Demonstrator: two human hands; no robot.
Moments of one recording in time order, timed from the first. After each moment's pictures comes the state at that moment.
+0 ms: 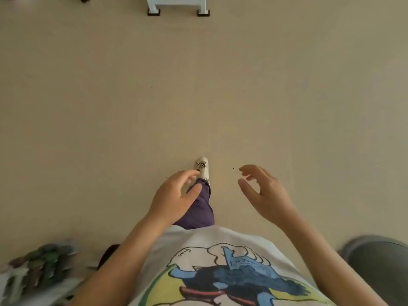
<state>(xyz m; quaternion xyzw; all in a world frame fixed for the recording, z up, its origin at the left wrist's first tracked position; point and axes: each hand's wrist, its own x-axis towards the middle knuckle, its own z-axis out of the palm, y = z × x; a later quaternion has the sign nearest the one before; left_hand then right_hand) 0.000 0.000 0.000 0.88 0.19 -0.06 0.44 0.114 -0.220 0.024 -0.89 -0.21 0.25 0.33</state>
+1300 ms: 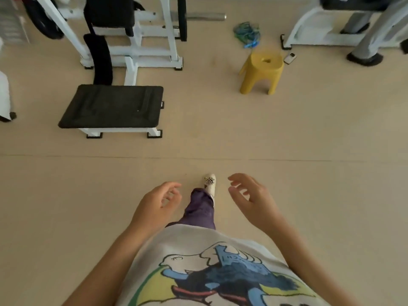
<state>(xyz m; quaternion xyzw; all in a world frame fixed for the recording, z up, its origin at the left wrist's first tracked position) 1.135 0.228 -0.014 0.85 0.22 -0.08 0.48 1.249 -0.015 0.006 -0.87 -0.17 0.23 0.41</state>
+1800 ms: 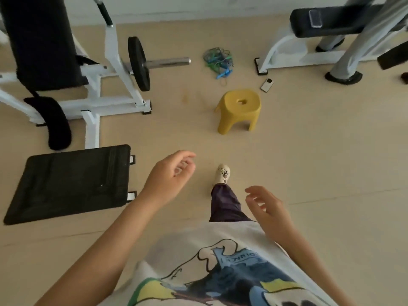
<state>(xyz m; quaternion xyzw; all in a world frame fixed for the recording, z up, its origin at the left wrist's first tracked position) 1.692 0.288 0.022 0.86 0.11 -0.08 0.50 1.688 0.004 -0.003 -0.88 -0.04 0.23 0.42</state>
